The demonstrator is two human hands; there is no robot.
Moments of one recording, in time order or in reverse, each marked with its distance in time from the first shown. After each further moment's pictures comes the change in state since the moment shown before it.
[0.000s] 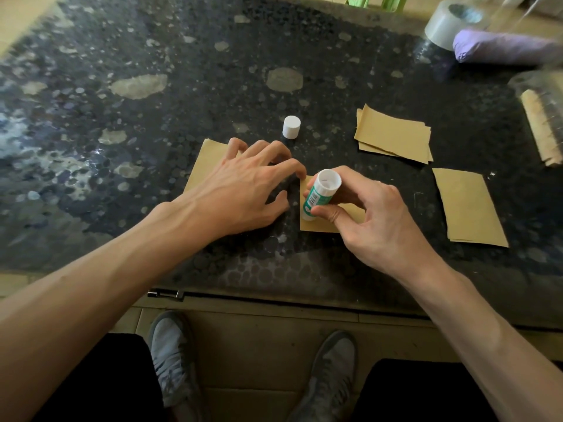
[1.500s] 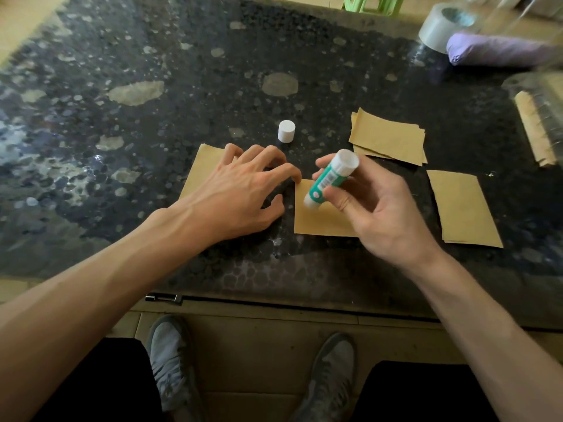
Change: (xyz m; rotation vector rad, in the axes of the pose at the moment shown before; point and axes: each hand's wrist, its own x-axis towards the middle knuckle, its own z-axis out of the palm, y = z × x) left_hand -0.001 0.002 0.000 0.012 -0.005 -0.009; right_hand 0.004 0.003 -0.012 0.359 0.047 0.029
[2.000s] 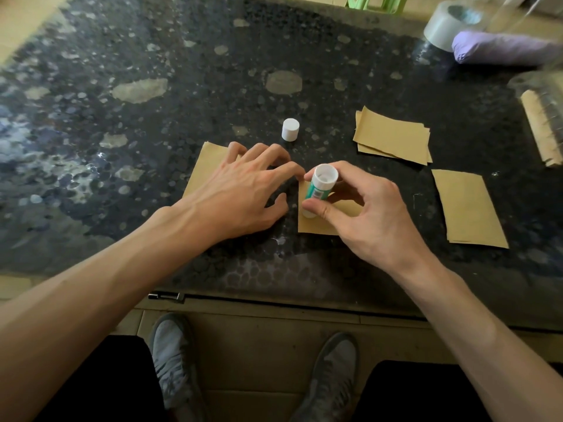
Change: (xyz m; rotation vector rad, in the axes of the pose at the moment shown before) left_hand -0.001 -0.002 0.001 0.010 0.008 0.009; right_hand 0.002 -0.002 0.015 -0.327 0.019 -0.030
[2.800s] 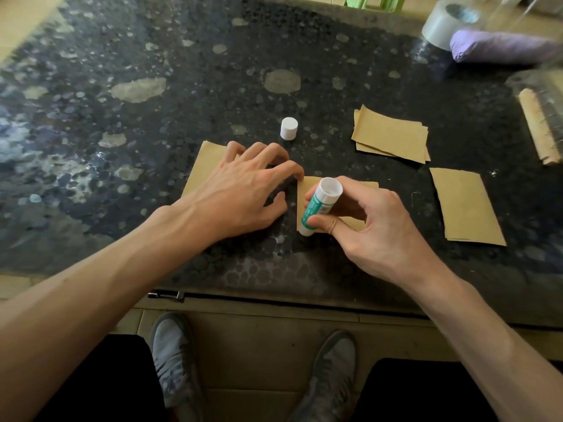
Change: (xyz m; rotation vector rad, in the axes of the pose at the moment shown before) left_hand 0.000 0.002 -0.001 0.001 0.002 -0.008; right_hand -0.015 -0.001 -0.007 0.022 -0.097 0.029
